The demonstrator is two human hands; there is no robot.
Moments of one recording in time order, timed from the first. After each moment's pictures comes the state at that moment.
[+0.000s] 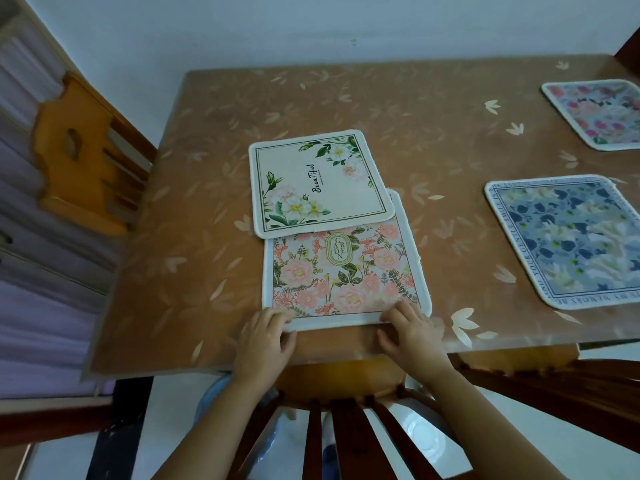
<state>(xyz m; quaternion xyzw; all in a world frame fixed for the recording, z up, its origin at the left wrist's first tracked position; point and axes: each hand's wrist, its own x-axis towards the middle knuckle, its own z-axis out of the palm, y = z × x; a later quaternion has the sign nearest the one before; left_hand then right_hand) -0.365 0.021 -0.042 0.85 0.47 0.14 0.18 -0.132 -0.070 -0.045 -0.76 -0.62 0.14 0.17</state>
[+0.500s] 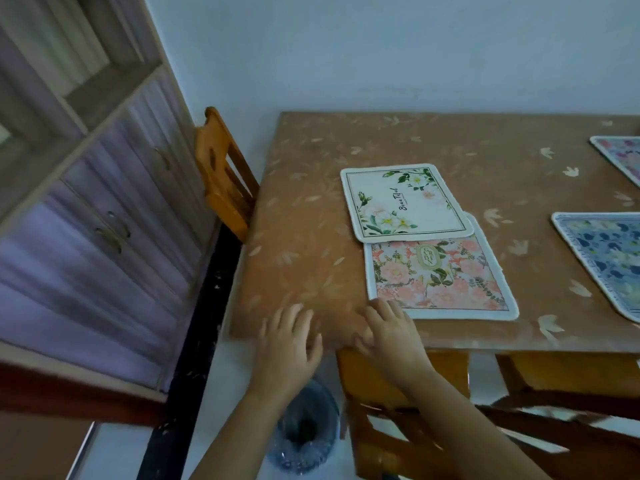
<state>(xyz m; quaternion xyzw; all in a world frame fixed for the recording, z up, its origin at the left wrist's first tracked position) -0.539 0.001 0.031 0.85 0.49 0.18 0.07 -0.361 -0.038 0.025 -0.71 -0.69 0.09 0.13</state>
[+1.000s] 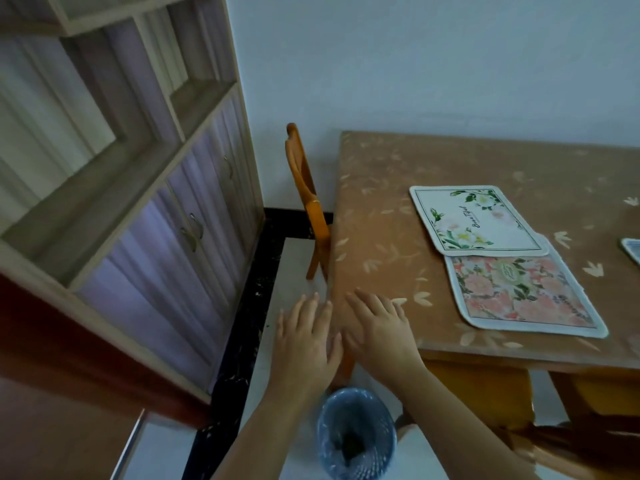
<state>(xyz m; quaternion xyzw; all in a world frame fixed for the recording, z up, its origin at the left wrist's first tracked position) -0.708 0.018 0.061 0.84 0.50 0.22 0.04 -0.567 0.006 0.066 -0.69 -0.70 0.09 0.15</state>
